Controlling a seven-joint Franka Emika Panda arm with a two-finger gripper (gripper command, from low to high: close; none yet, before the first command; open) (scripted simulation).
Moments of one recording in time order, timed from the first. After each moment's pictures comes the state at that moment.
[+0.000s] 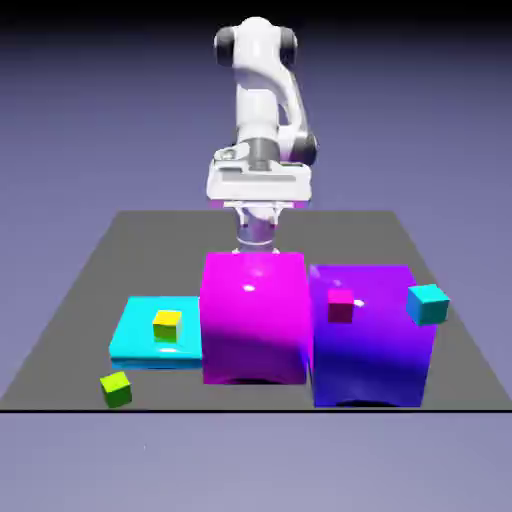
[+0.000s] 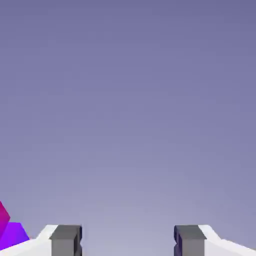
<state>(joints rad) 0.03 -0.54 -0.04 -2.80 -0.03 3.04 0.76</state>
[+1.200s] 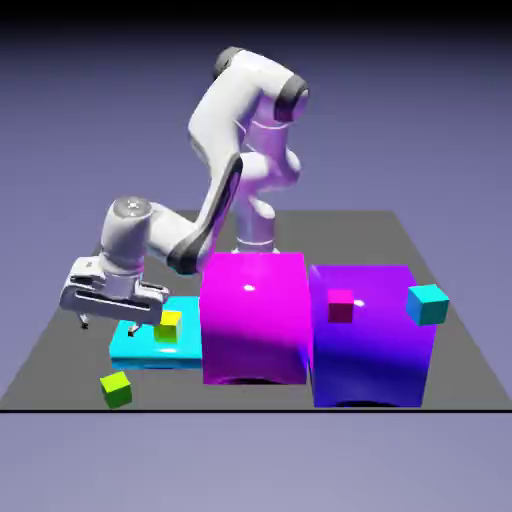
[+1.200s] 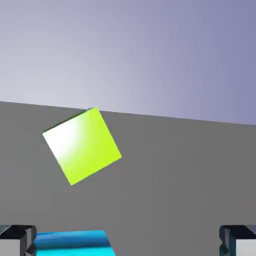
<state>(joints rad) 0.40 0.53 -0.92 -2.16 0.22 2.54 0.02</state>
